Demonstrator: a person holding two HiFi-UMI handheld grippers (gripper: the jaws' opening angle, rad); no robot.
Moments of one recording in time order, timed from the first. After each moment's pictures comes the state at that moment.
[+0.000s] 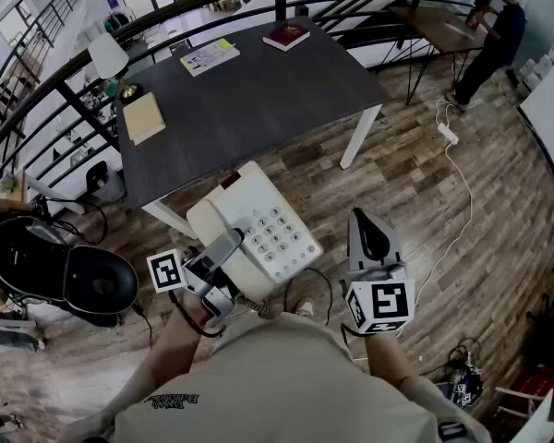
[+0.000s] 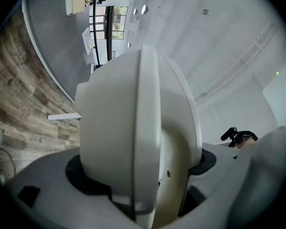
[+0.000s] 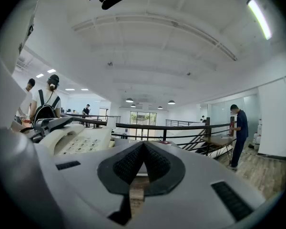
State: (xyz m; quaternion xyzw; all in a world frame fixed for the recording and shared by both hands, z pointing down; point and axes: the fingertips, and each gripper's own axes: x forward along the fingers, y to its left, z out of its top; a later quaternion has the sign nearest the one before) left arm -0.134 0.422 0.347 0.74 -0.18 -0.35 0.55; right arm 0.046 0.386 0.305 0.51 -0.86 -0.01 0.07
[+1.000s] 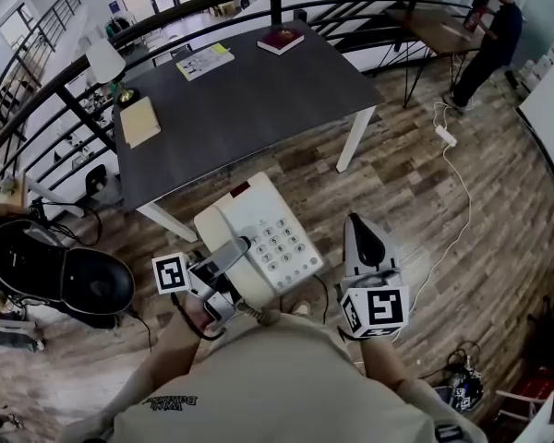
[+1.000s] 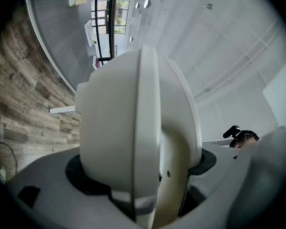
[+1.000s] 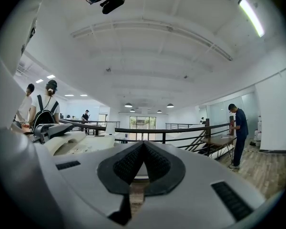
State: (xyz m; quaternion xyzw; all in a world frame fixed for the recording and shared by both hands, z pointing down) left arm -0.089 0.429 0.353 0.74 -0.17 -0.32 0.57; right arm 0.076 0.392 0.302 0.52 -0.85 -0.01 0.03
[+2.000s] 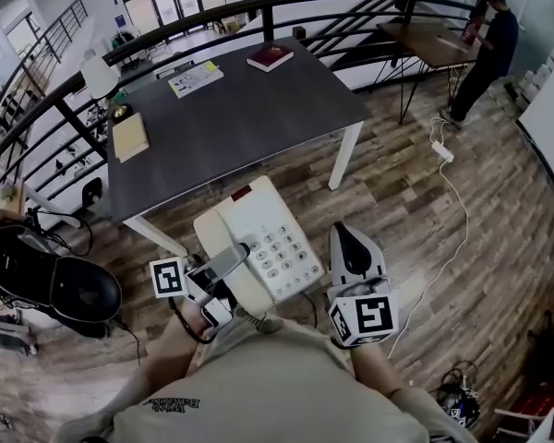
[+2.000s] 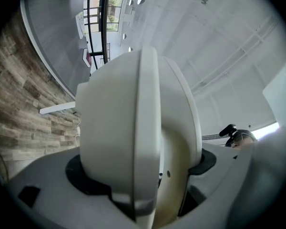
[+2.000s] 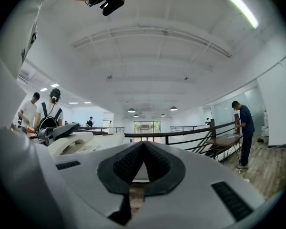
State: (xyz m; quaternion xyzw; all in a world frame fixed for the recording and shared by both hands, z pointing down) left arm -0.008 0.396 0.342 0.76 -0.15 -0.32 0.54; right arm 0.130 0.363 0.308 0.49 -0.87 0.00 0.00
